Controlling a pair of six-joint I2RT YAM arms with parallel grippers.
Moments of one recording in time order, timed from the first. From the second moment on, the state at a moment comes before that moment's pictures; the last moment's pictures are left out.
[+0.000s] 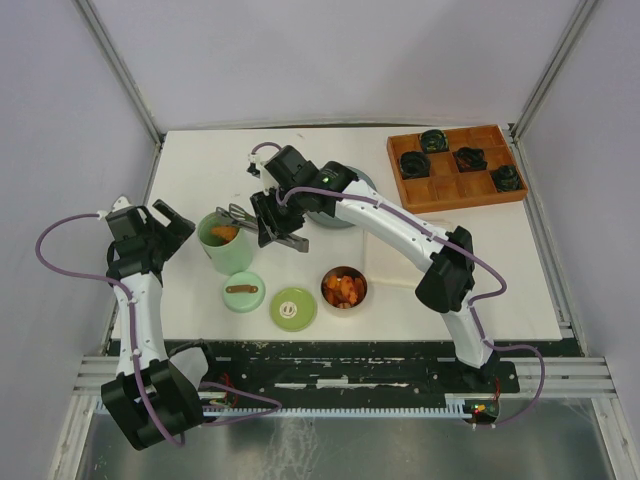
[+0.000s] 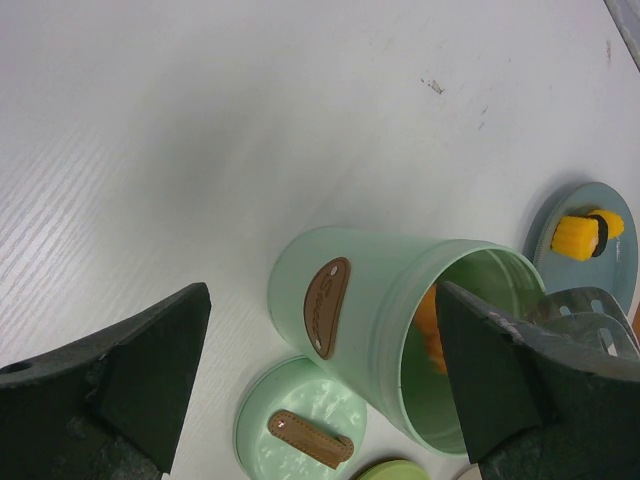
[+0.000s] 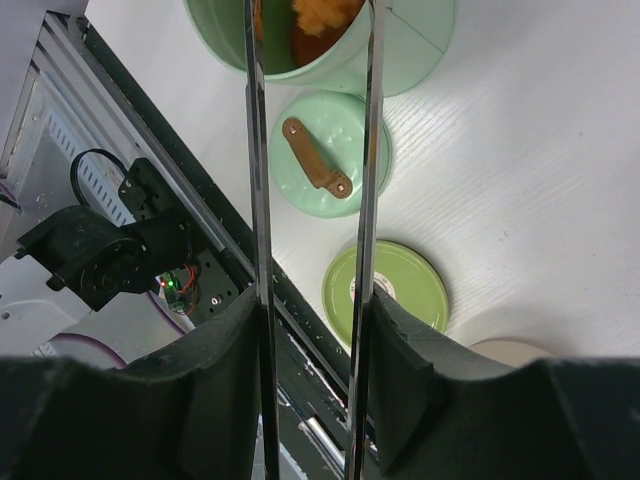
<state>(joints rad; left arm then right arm) 0.40 0.99 0.78 -0.45 0.16 -0.49 0.93 2.13 2.20 -0.94 -0.30 0.39</state>
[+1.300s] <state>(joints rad) 0.40 0.99 0.78 -0.45 0.17 -0.49 0.65 1.82 1.89 -0.95 -0.04 0.46</state>
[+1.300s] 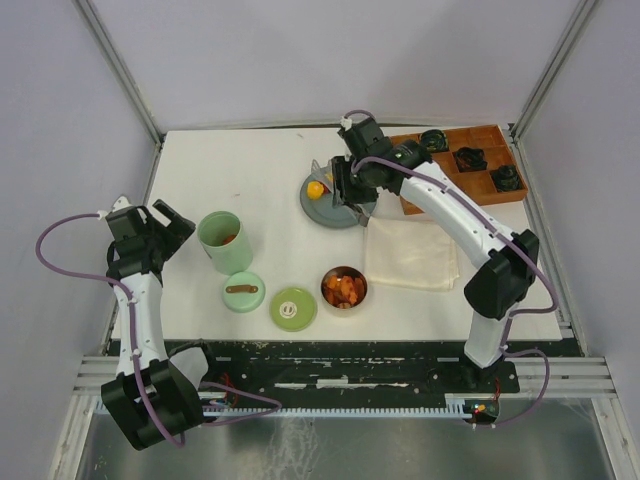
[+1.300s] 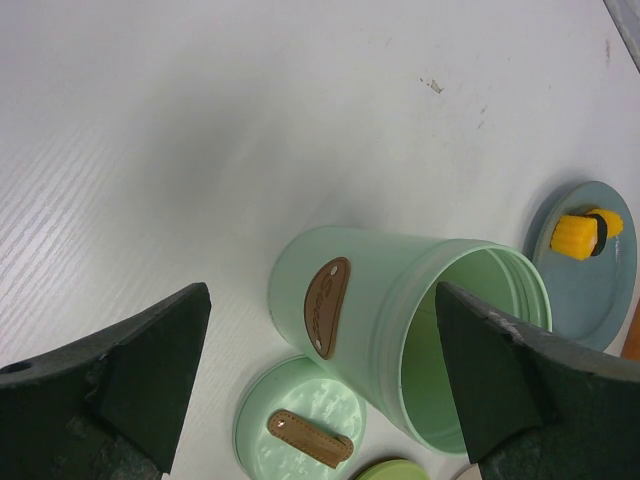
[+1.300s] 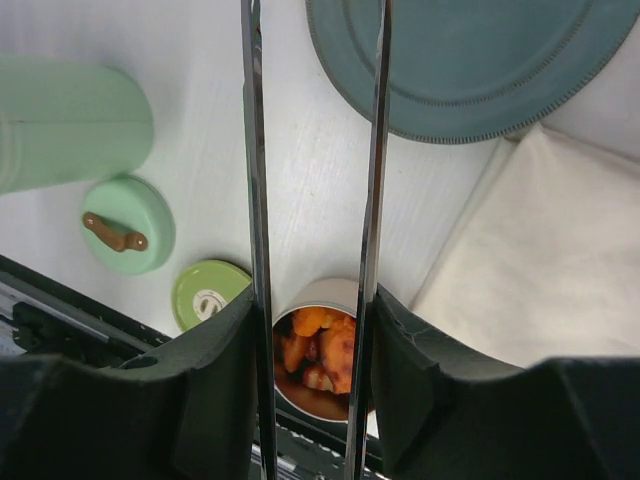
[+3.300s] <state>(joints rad) 0.40 0.99 0.78 -0.45 0.17 -0.49 0.64 2.31 2.27 -1.12 0.02 0.41</state>
